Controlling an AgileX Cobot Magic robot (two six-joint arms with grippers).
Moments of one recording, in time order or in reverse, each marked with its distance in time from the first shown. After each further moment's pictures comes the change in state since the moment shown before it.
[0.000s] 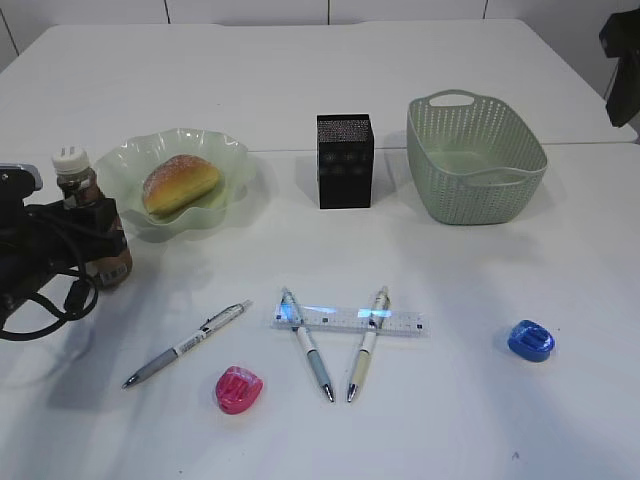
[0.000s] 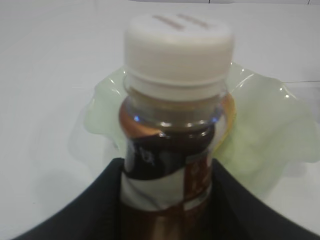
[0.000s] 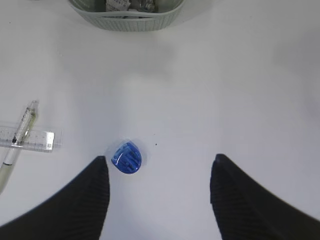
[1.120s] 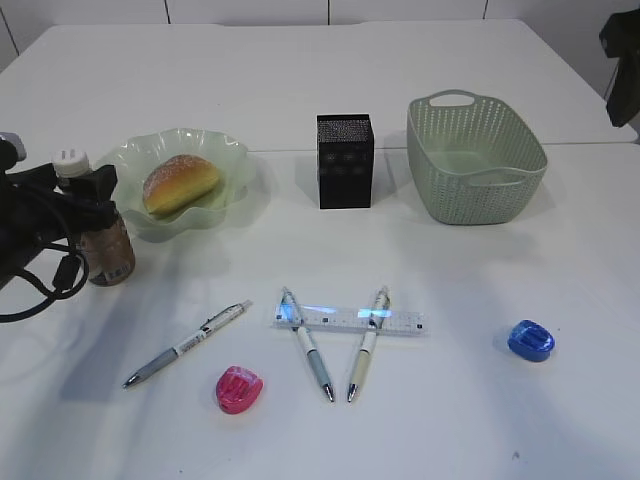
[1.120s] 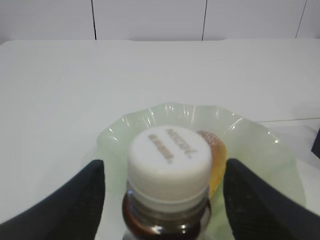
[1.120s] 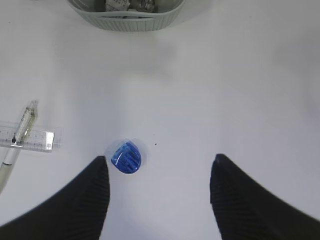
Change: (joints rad) left arm 0.000 -0.084 -0.002 0.008 -0.016 0.024; right arm 0.000 0.000 0.000 -0.004 0.000 0.000
